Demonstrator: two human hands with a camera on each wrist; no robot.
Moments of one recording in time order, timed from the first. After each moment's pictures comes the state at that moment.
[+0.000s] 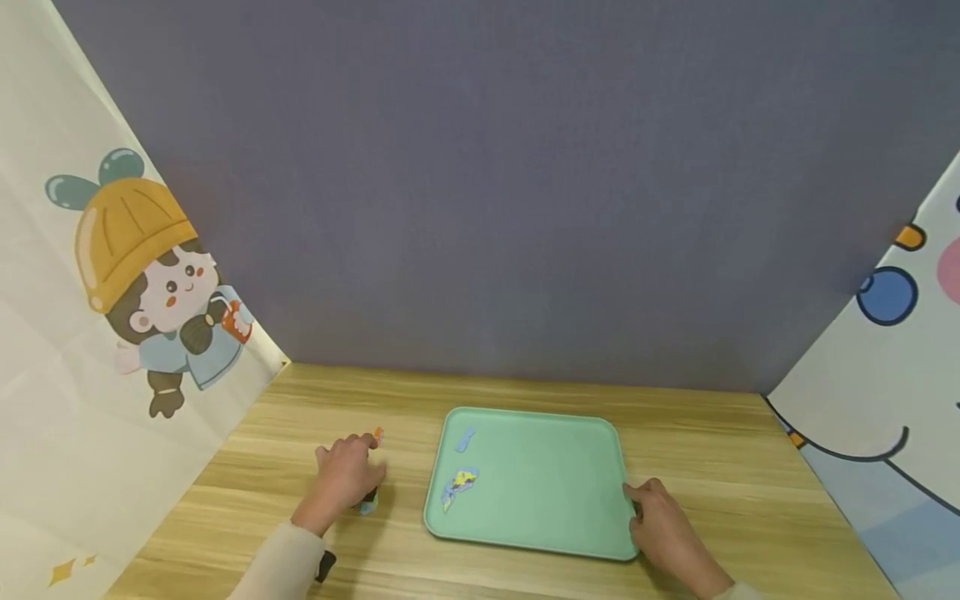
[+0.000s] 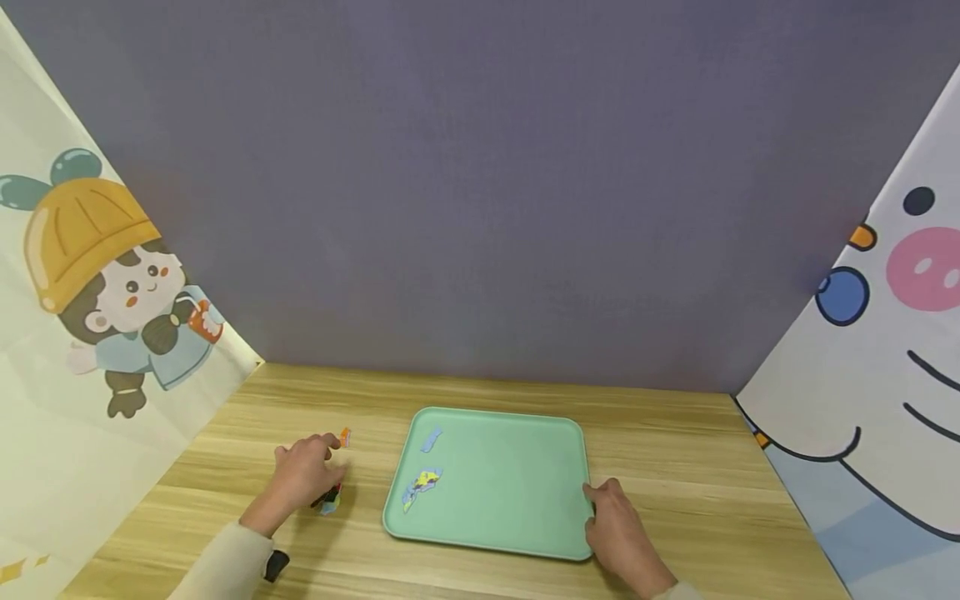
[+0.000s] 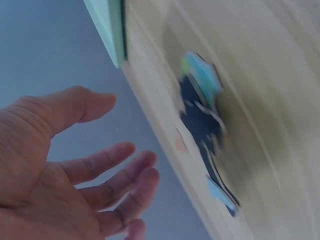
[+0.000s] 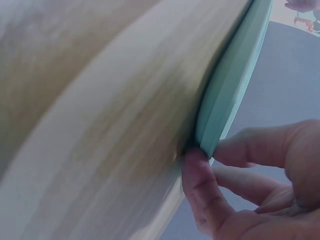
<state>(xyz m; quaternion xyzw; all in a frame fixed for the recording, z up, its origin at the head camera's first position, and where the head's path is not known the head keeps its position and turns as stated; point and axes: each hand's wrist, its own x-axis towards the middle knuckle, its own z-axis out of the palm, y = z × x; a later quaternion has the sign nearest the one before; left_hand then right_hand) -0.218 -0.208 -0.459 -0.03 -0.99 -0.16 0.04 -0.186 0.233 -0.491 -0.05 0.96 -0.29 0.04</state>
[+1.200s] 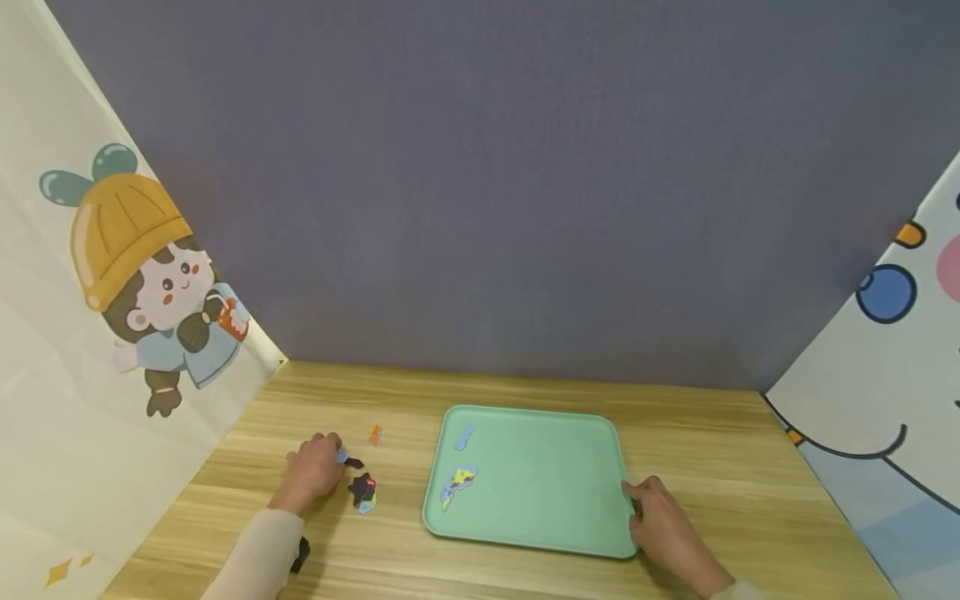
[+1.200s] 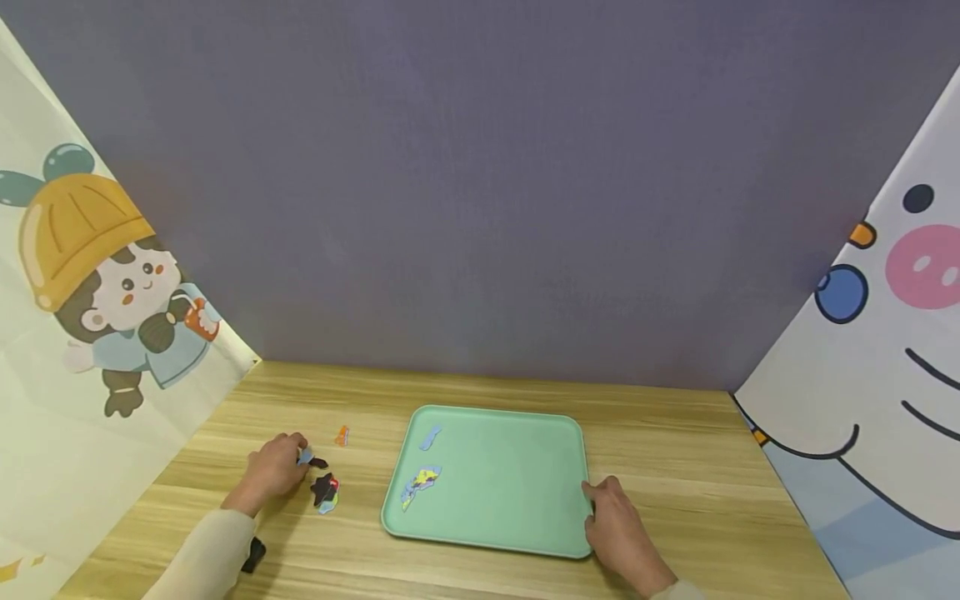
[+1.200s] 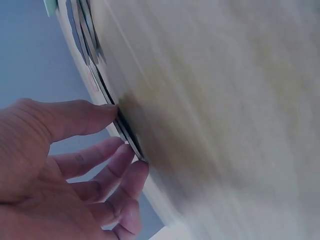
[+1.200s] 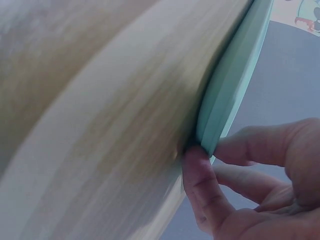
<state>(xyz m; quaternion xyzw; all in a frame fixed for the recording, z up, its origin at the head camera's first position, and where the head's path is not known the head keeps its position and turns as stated) -0.239 -0.266 -0.480 0.02 -0.99 -0.14 -0.03 -0.184 0.233 -0.489 -0.06 0.96 -0.29 0.03</state>
